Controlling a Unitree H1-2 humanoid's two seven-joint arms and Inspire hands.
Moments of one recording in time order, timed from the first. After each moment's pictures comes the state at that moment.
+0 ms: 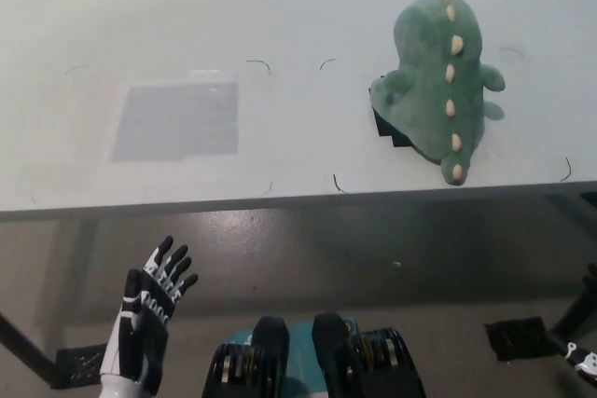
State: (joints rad) left_arm 0.09 0.03 0.02 -0.15 -0.14 -0.06 -0.09; right_arm 0.18 -0.26 -0.15 -0.09 0.27 -0.14 0.21
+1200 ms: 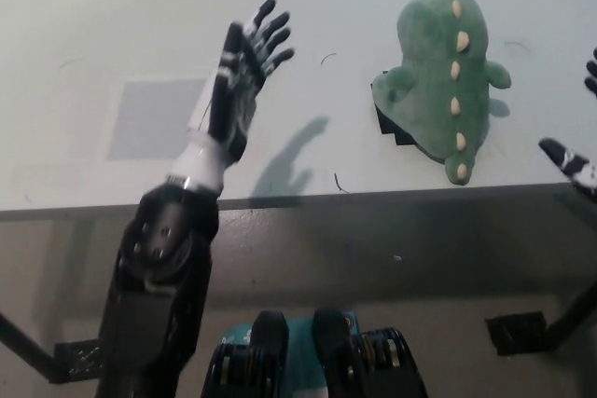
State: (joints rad) left_arm -0.62 0.01 -0.02 0.15 -0.11 0.03 -0.09; right_arm -0.32 -0.29 -0.16 -0.16 0.21 -0.01 0.17
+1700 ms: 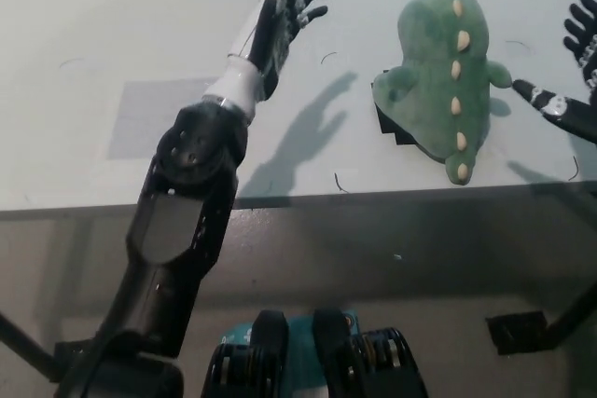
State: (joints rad) left_arm -0.91 0.01 -0.02 0.57 -0.11 0.00 -0.11; right_arm -0.54 -0.28 -0.15 0.19 0.17 0.01 0.15
